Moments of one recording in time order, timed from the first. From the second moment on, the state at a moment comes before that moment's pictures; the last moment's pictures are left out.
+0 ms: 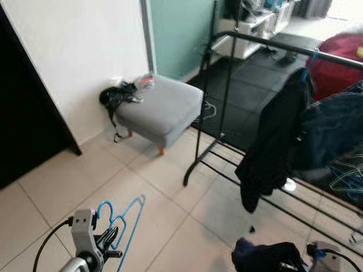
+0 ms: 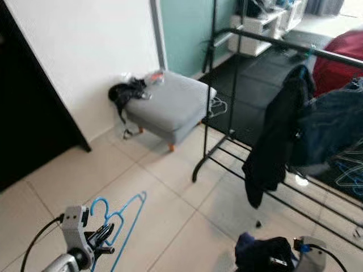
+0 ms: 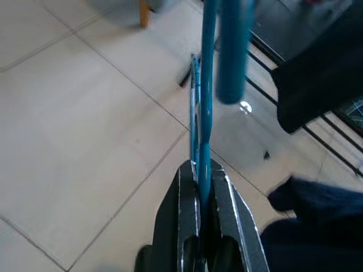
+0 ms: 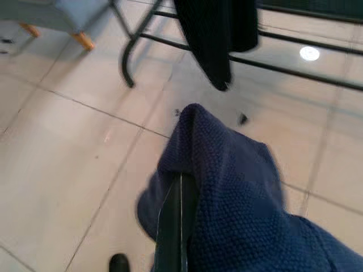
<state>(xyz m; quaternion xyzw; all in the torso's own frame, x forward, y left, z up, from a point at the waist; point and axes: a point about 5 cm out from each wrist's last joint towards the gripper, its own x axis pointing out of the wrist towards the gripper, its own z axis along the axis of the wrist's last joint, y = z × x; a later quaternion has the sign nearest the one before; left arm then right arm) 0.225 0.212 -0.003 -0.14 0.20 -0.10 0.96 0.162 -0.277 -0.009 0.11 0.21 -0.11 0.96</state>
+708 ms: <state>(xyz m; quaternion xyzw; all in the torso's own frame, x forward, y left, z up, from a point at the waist) 0.226 0.213 0.001 -0.15 0.19 -0.11 0.96 0.161 -0.275 -0.014 0.12 0.21 -0.10 0.97</state>
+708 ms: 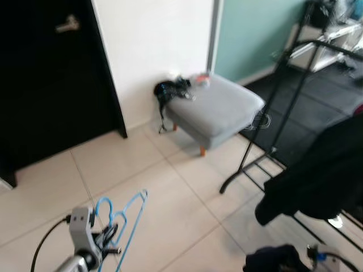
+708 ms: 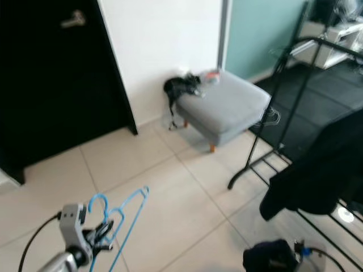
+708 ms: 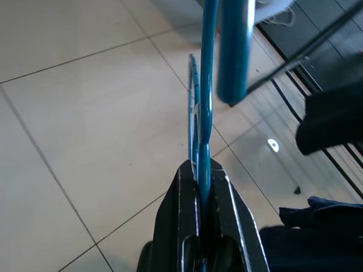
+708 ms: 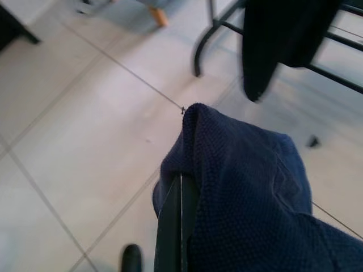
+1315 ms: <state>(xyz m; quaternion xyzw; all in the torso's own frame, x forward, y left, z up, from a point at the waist) 0.238 0.207 -0.005 -0.15 0.21 -0.11 0.96 0.172 -0.296 -0.024 0.13 0.22 -0.11 0.96</state>
